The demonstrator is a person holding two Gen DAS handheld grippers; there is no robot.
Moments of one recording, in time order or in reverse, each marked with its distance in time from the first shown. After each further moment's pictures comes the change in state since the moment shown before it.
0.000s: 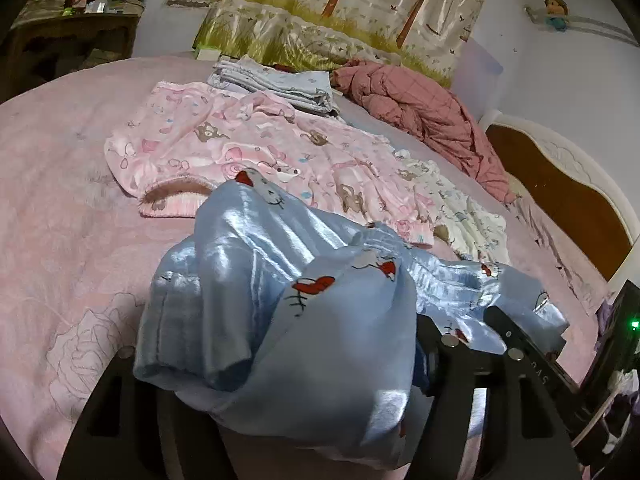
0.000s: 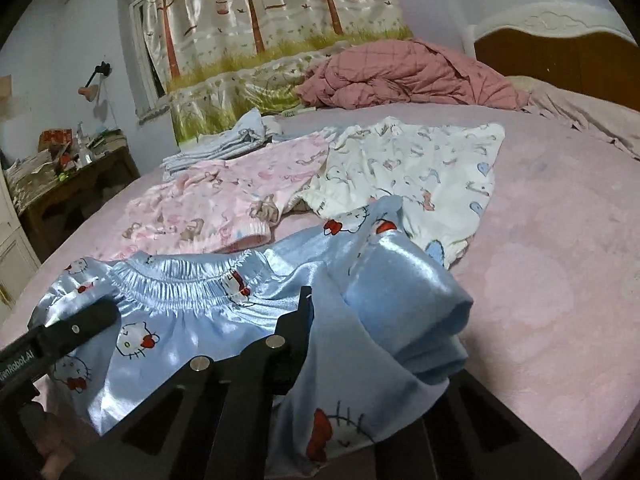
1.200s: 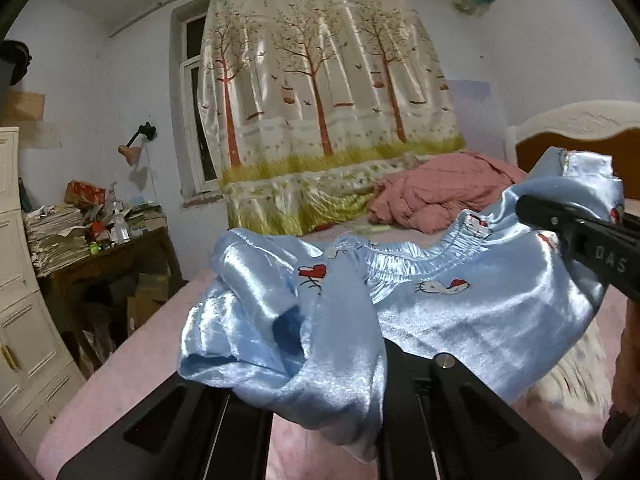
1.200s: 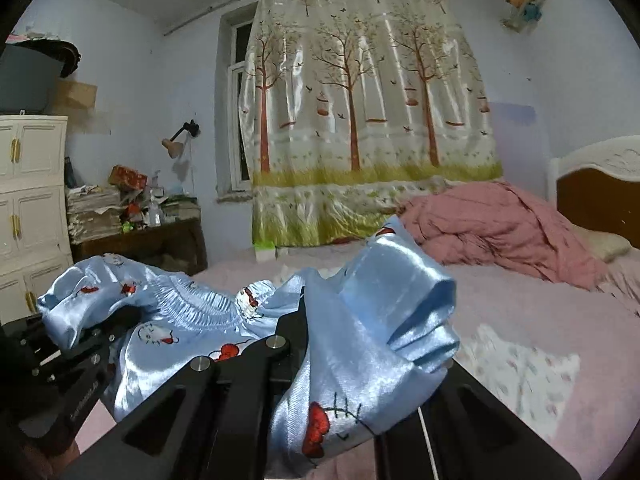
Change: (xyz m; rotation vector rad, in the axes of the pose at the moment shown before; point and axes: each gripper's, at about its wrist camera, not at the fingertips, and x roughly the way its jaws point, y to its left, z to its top) left arm -0.054 -0.032 0.210 0.451 -0.457 0.317; right arm -0.028 0.133 0.221 -0.245 -0.376 0.218
